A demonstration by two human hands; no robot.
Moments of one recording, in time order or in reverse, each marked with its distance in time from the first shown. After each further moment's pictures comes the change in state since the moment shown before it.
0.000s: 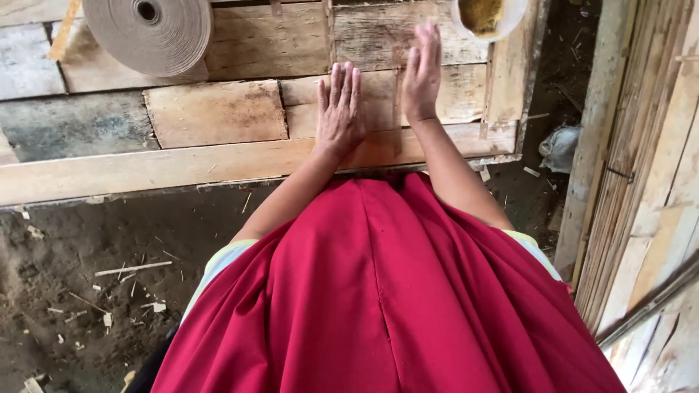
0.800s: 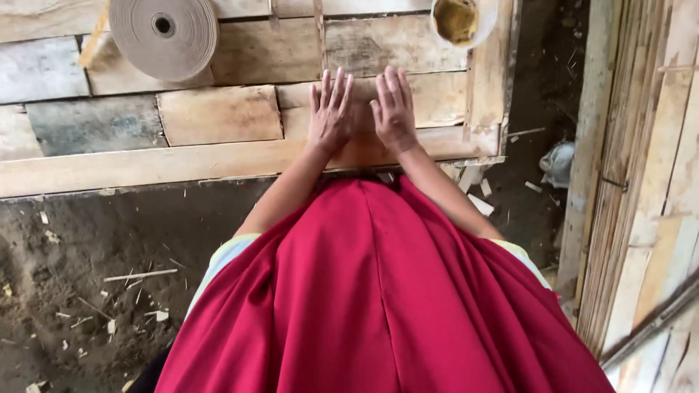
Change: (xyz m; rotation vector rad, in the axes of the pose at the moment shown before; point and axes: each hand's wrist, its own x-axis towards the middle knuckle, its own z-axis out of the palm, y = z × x) left_hand 0.006 -0.017 0.036 -0.027 0.131 0.077; right_hand -0.055 0.021 -0.001 -0.327 0.011 -0.523
